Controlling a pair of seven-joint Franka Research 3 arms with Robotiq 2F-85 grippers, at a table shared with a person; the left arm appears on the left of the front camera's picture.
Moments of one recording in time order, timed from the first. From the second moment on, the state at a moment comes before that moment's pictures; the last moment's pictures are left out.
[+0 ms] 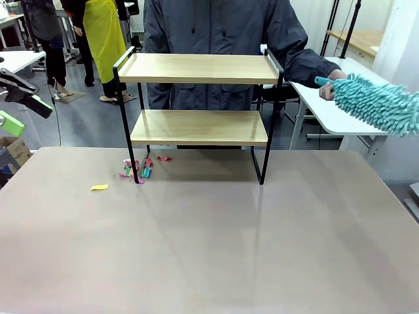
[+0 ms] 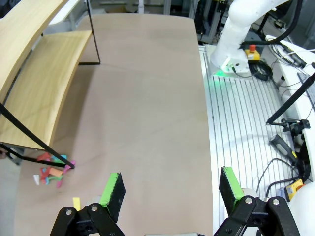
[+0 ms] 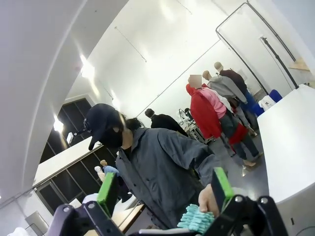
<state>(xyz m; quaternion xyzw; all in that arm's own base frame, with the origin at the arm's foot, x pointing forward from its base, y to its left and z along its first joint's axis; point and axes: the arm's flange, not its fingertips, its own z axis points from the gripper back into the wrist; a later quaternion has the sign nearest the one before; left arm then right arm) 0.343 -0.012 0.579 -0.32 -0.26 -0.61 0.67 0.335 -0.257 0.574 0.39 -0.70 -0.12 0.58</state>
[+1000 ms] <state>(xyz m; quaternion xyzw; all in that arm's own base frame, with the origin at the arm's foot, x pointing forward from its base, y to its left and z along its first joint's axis) 0.343 -0.012 0.579 -0.32 -0.26 -0.61 0.67 0.335 -0.257 0.574 0.39 -0.70 -0.12 0.58</state>
